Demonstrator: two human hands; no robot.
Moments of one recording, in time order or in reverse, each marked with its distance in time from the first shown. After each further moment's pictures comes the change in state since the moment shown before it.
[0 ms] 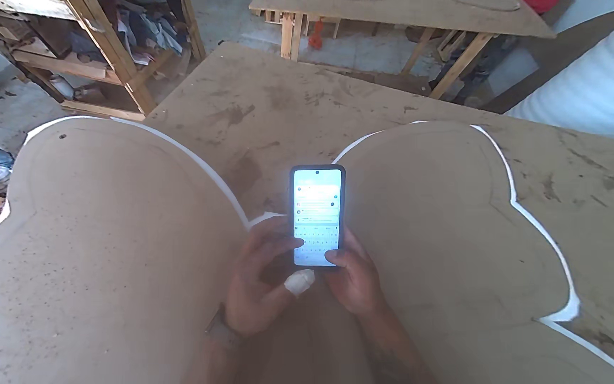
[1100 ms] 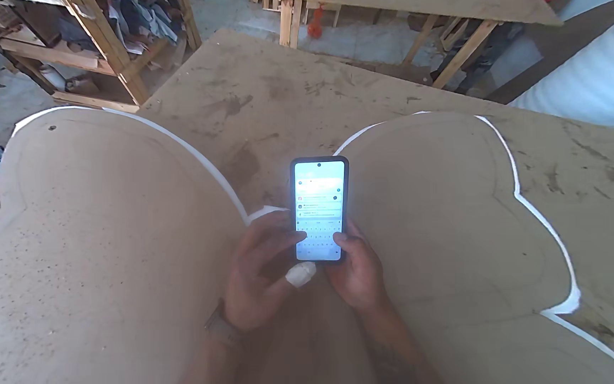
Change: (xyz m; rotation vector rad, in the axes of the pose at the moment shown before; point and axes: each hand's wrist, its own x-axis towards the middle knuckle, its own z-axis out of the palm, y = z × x) left_hand 0.002 0.001 0.000 0.017 -0.013 0.011; right_hand 0.001 0.000 0.002 -0.043 0.078 -0.002
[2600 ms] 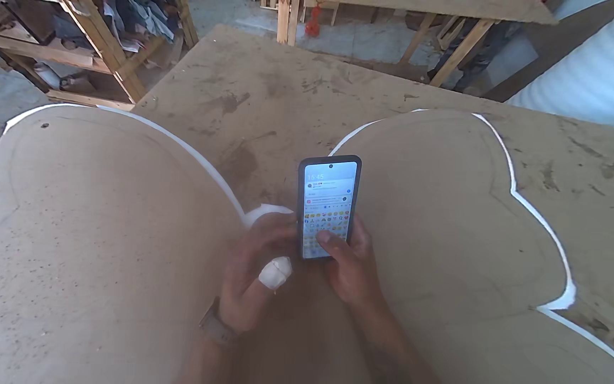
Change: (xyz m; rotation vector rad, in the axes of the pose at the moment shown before) left_hand -0.001 -0.003 -0.004 -0.261 -0.057 0.044; right_hand 0.000 -0.001 0.008 -0.115 0.163 -0.082
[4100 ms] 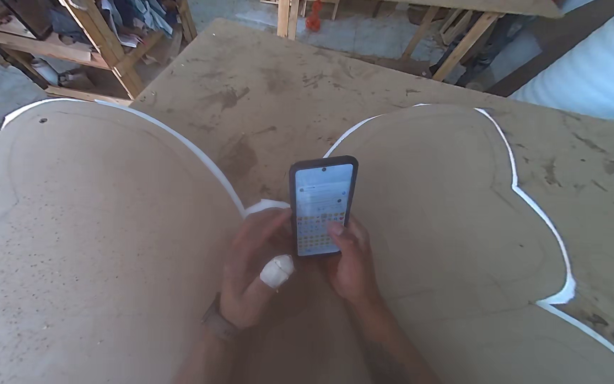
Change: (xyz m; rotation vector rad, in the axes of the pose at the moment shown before) left_hand -0.002 0.001 0.003 0.092 0.053 0.039; right_hand -0.004 0.001 0.001 -0.034 -0.048 -0.020
